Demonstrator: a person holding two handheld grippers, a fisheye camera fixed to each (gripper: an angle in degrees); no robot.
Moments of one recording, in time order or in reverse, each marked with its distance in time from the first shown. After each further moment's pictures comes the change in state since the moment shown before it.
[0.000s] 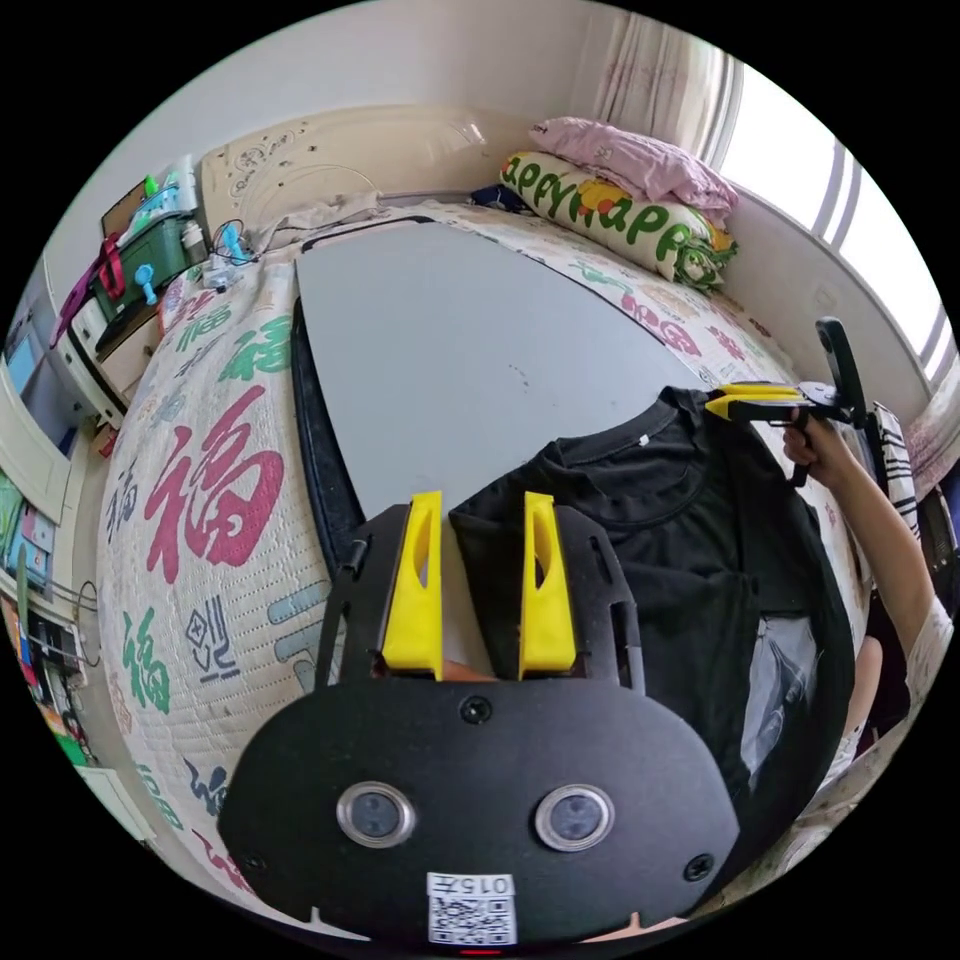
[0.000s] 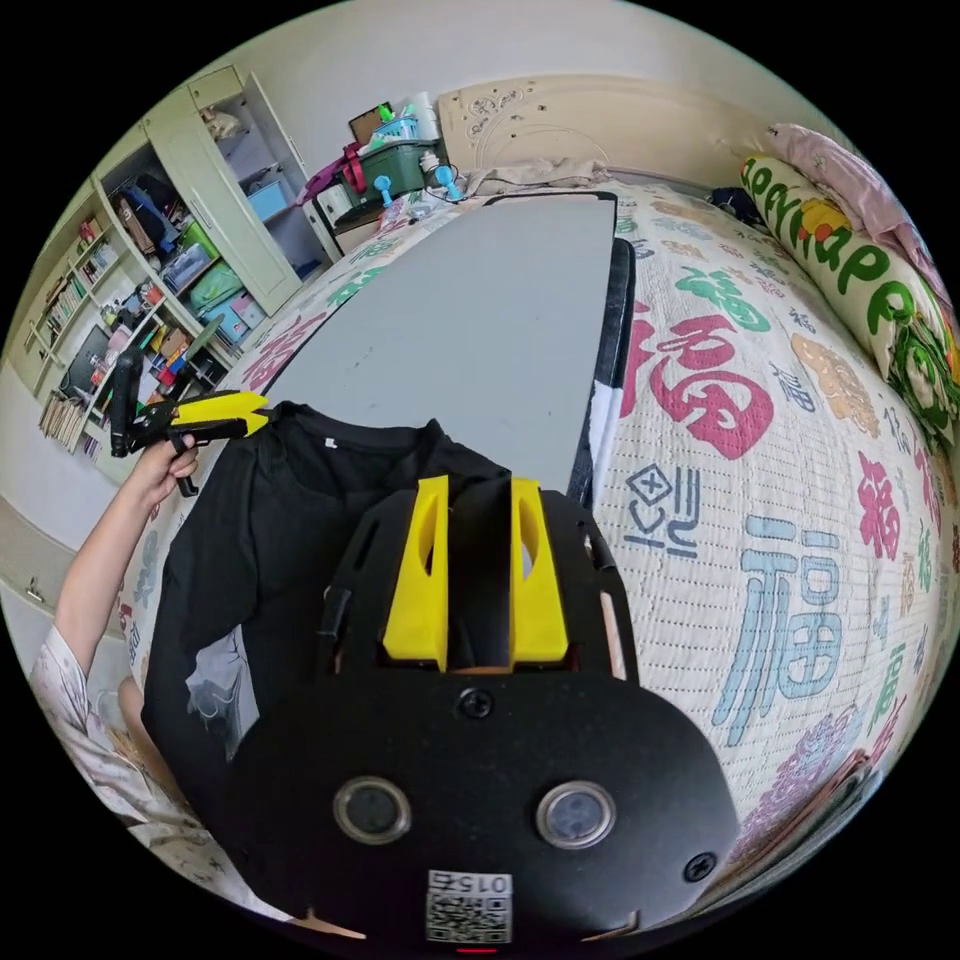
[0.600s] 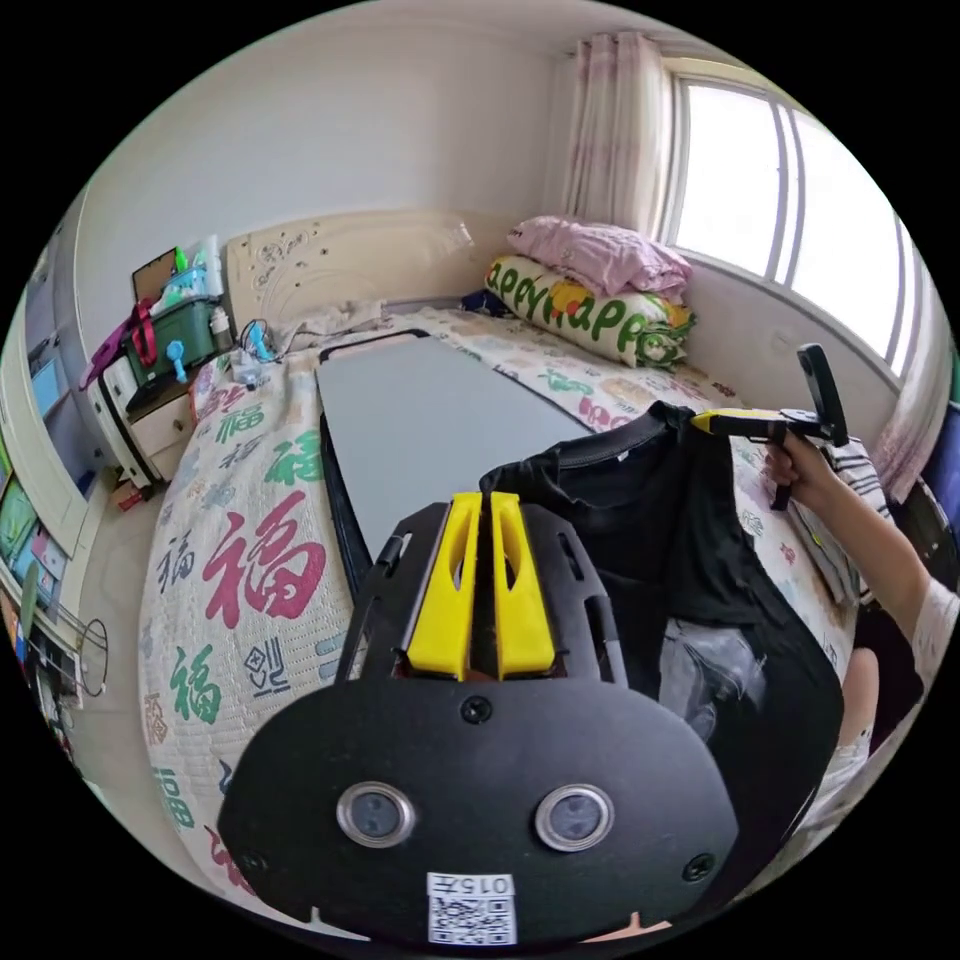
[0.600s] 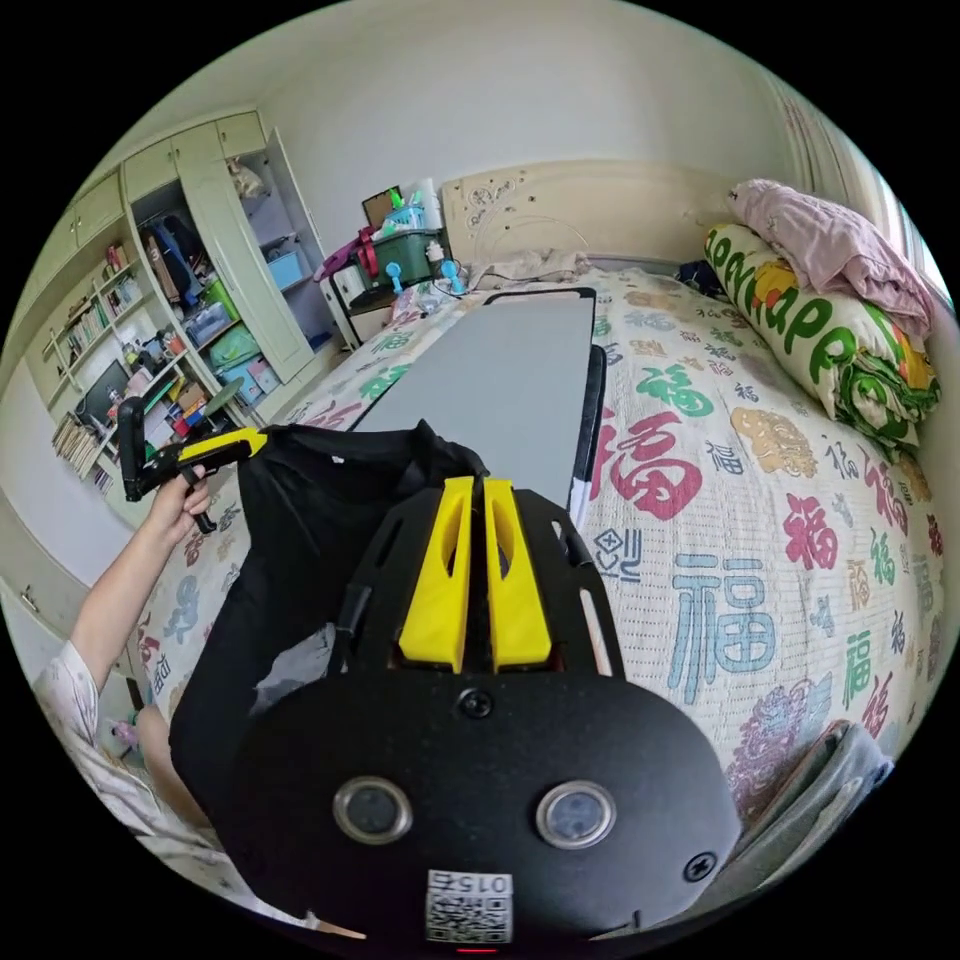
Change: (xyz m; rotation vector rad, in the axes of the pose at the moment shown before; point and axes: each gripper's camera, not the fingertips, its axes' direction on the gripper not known) left arm 0.003 0.077 -0.158 0.300 -0.014 0.045; right arm -0.026 0.083 -0.147 0.228 0.015 0.014
